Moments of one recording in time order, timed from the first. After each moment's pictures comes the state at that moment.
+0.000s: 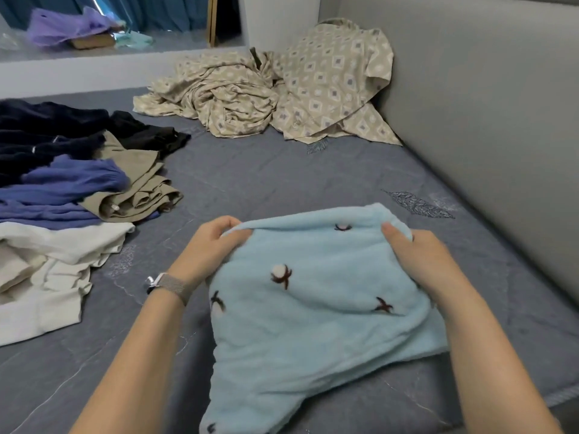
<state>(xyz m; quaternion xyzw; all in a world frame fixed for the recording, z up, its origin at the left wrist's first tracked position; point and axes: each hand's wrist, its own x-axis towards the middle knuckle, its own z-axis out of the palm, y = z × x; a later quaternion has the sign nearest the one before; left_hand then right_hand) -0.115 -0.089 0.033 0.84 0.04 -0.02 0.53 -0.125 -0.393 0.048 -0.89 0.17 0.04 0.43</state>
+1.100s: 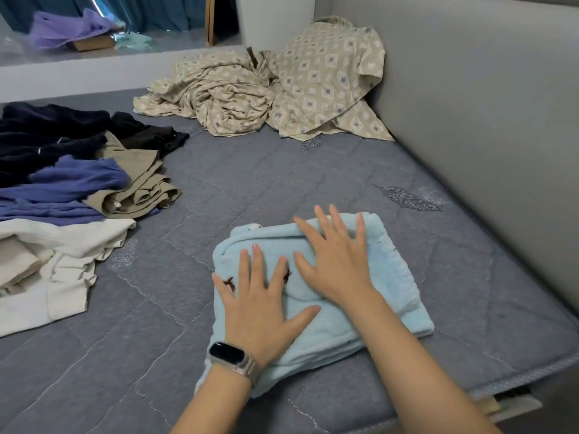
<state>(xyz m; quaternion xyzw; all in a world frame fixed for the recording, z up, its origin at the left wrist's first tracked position) -0.206 -0.180 -0.030 0.99 -0.01 0.06 0.09 -0.129 -0.326 -0.006 -0.98 -0.14 -0.13 0.07</state>
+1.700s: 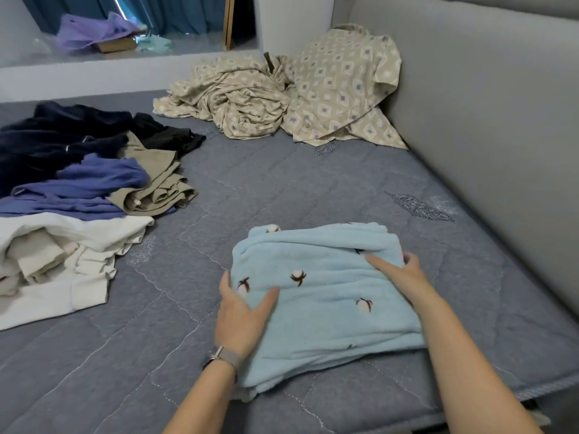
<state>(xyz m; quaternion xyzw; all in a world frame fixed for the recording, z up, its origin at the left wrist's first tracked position) -0.211 -0.145 -0.032 0.85 0.24 0.00 0.47 -0.126 -0.418 -0.019 -0.80 0.21 0.13 0.55</state>
